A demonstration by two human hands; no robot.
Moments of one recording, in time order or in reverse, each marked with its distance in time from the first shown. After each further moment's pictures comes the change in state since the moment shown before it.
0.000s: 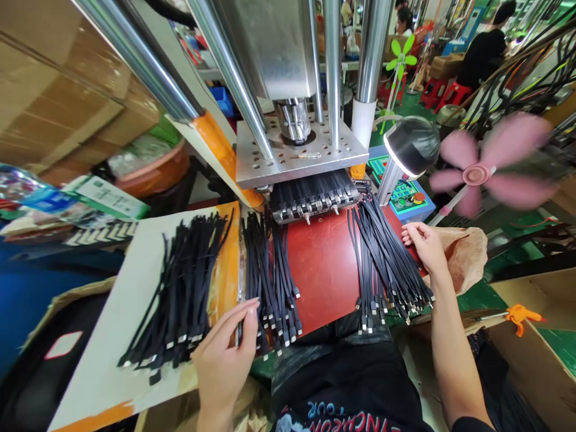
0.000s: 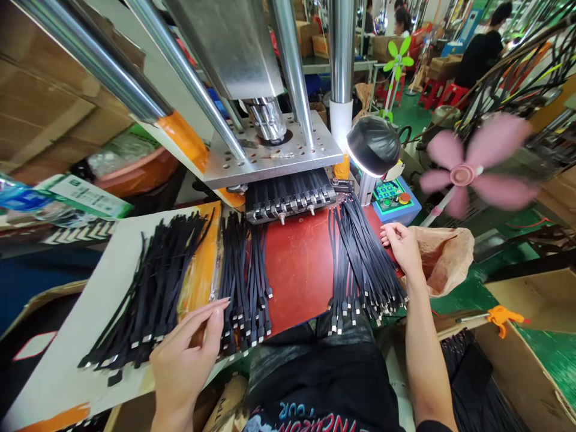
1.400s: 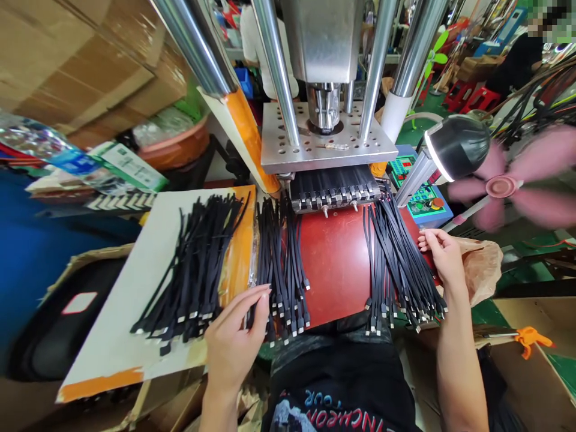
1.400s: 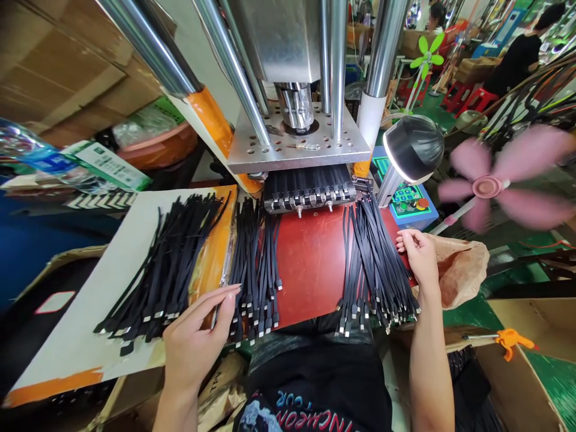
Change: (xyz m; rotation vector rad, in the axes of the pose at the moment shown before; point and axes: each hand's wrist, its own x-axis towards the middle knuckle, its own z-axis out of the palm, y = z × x) left_hand -0.001 0.004 0.001 -0.030 -0.017 -0.050; right_hand -0.001 0.001 -0.006 -0.077 0.023 -0.013
